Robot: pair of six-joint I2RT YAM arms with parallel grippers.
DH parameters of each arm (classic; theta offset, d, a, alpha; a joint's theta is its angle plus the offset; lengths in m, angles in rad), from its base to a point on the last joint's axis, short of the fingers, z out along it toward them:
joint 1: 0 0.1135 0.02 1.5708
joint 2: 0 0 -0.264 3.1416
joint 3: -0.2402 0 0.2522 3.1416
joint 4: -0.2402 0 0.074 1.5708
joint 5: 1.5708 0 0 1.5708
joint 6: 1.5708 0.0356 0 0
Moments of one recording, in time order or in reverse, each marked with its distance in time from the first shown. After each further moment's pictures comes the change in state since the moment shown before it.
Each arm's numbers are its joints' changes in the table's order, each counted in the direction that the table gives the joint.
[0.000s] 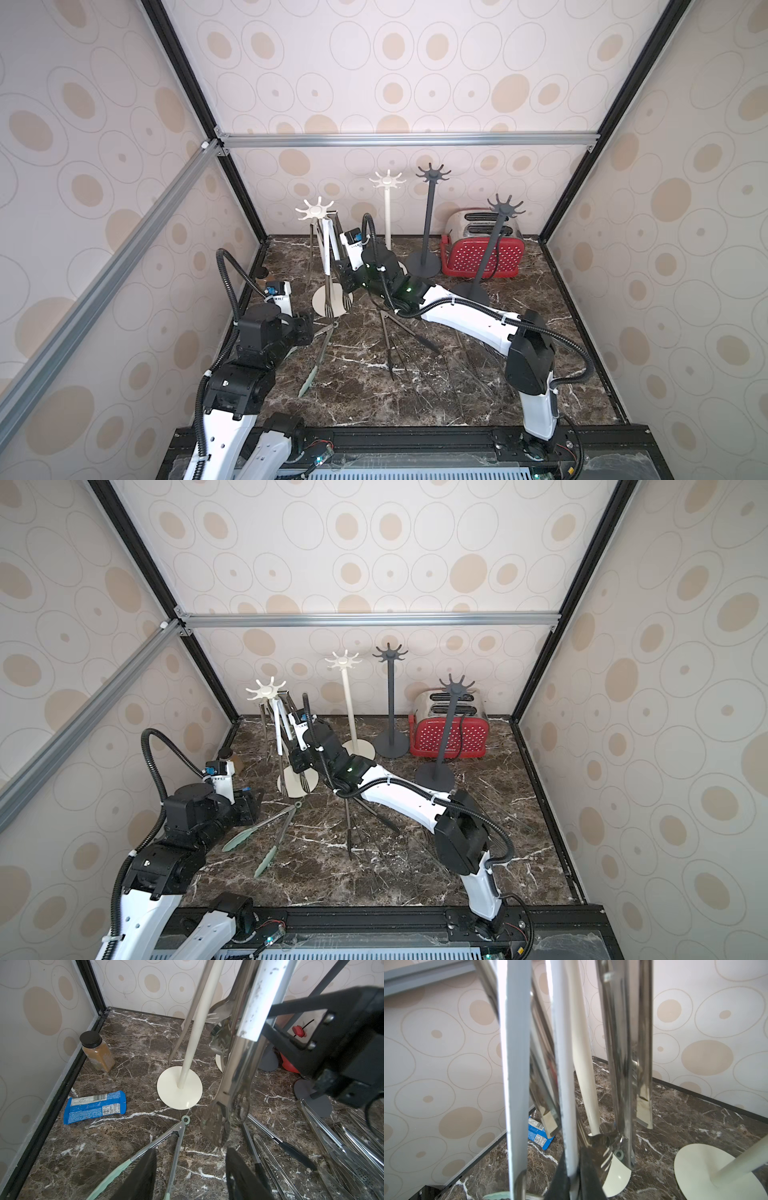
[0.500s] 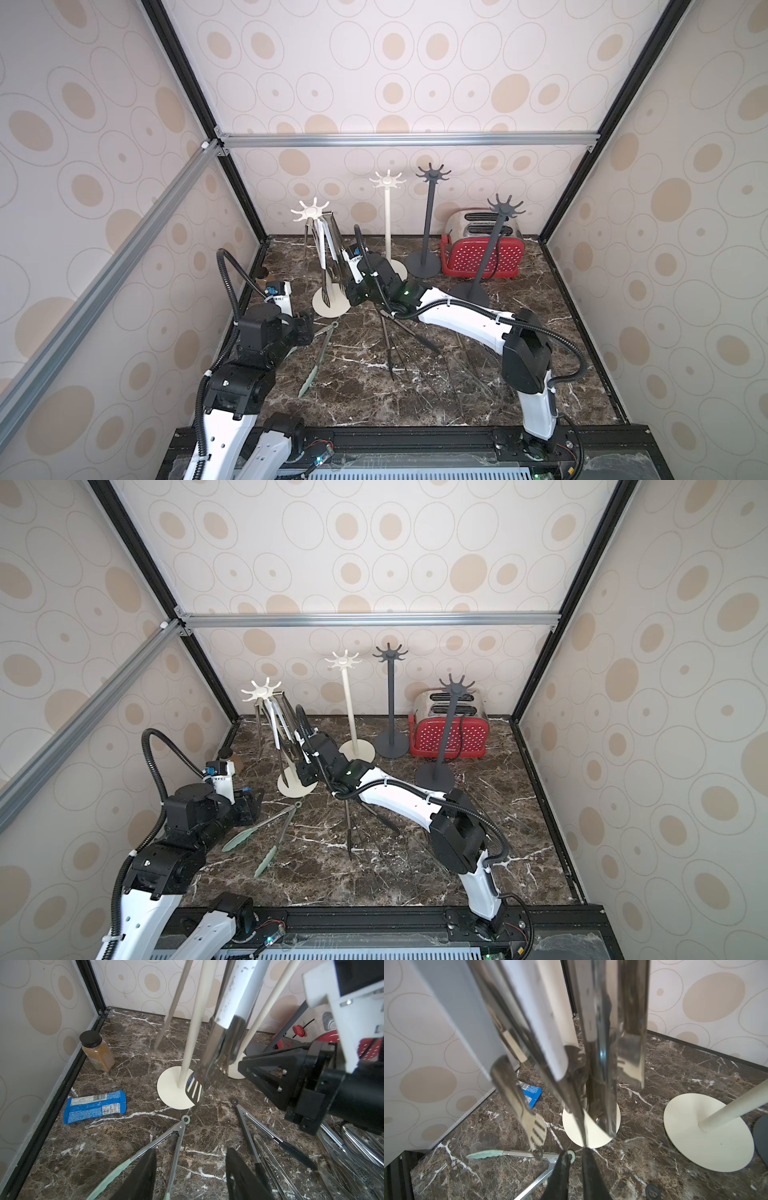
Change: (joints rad) left arm 0.000 0.000 0.002 0.000 0.000 0.000; right arm -0.001 -0.016 0.031 -0.149 0.001 0.015
